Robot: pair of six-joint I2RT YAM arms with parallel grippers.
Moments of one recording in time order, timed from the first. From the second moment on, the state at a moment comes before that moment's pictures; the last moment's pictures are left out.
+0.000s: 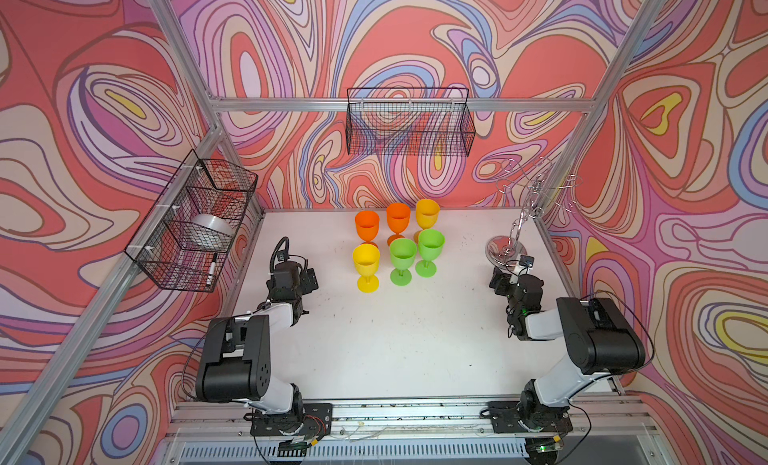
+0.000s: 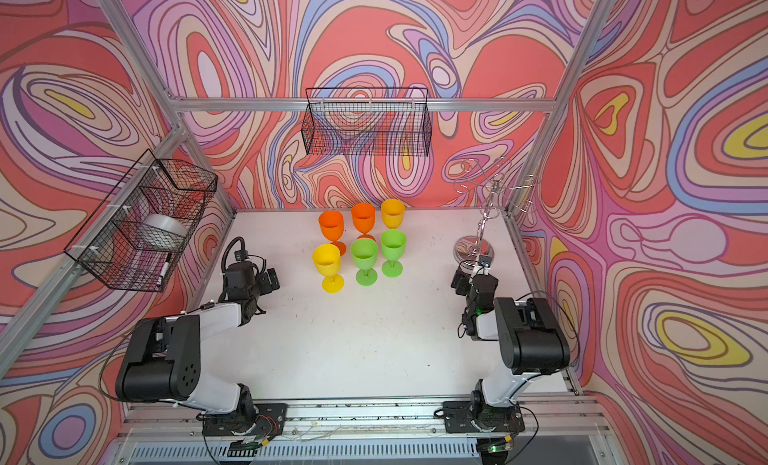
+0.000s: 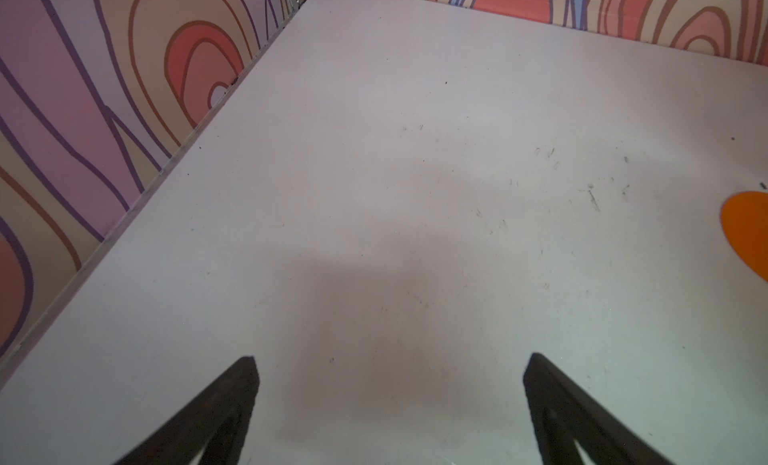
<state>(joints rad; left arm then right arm) 0.06 1.50 0.55 0.36 -0.20 -0.17 -0.05 1.66 0.38 0.97 0.12 0.14</state>
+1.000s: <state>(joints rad) -0.03 1.54 0.36 0.79 -0.22 -0.06 -0.01 1.71 0.45 0.99 0.16 0.10</state>
